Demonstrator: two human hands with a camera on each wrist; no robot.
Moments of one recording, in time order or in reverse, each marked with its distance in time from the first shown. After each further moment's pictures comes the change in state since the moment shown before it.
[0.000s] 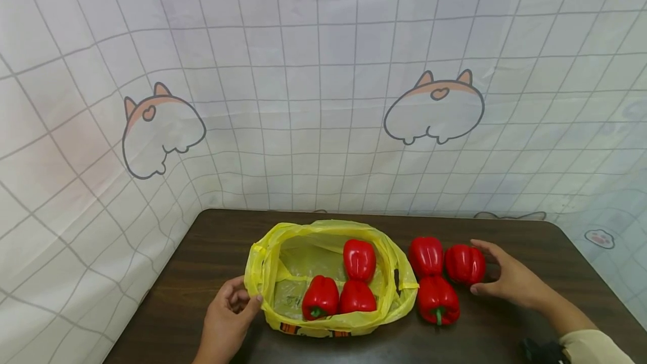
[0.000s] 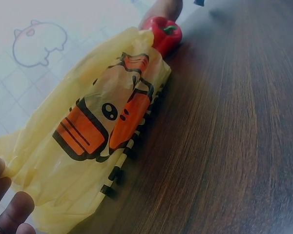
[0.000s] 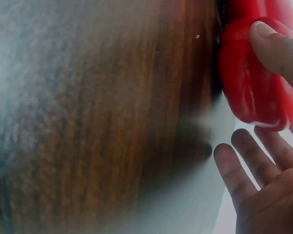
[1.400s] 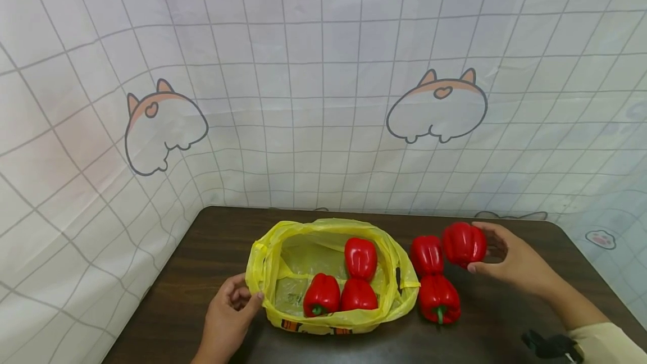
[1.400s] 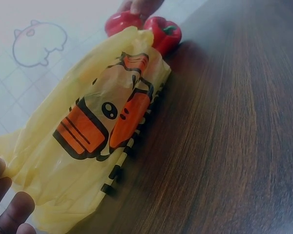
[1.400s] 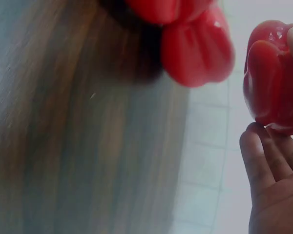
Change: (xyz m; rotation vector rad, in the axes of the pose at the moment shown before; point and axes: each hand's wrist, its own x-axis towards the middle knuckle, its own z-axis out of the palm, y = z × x) left_hand -0.002 0.001 -0.001 0.018 0.011 0.033; right_hand 0.007 -0.053 -0.021 0.056 0.088 -0.004
